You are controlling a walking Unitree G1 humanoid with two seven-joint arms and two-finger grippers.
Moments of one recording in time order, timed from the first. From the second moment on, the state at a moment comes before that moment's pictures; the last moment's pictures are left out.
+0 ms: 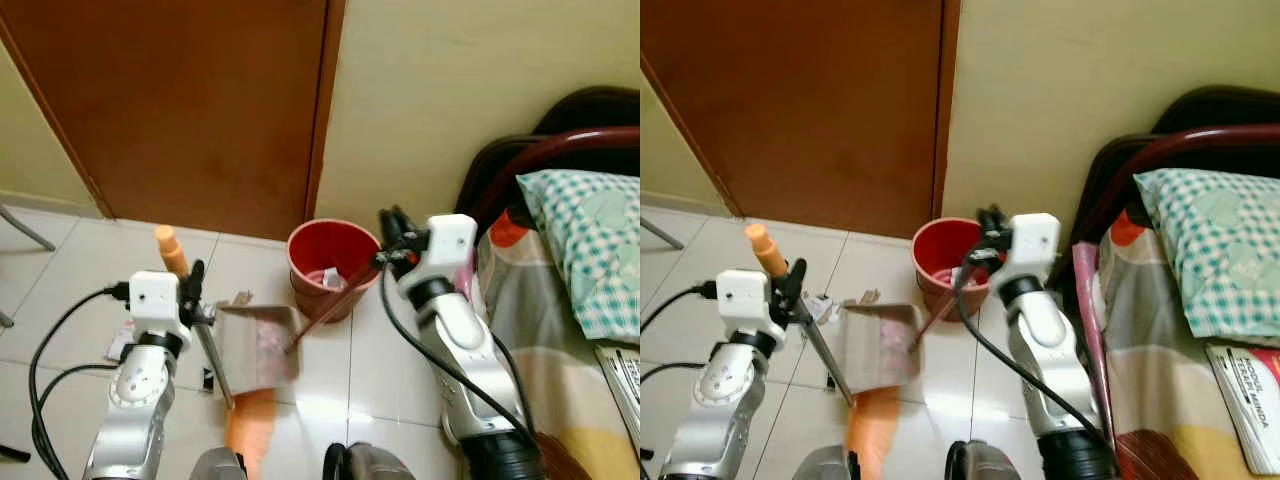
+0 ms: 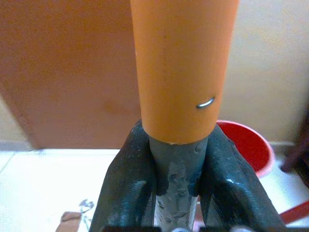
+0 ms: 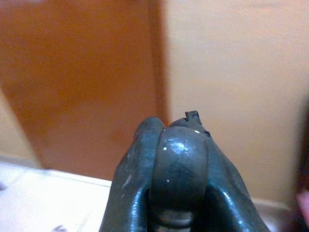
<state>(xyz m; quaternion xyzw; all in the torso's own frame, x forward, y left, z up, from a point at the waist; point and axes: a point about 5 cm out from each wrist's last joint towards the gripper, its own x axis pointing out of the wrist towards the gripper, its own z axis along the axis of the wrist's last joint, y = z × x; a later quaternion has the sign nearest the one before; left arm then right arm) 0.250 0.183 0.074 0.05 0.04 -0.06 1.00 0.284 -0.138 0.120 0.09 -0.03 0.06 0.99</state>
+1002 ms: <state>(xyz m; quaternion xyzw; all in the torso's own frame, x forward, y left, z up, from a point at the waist) 0.242 0.169 0.075 0.05 0.04 -0.11 0.99 0.269 -0.186 0.069 0.06 0.06 -0.05 1.00</state>
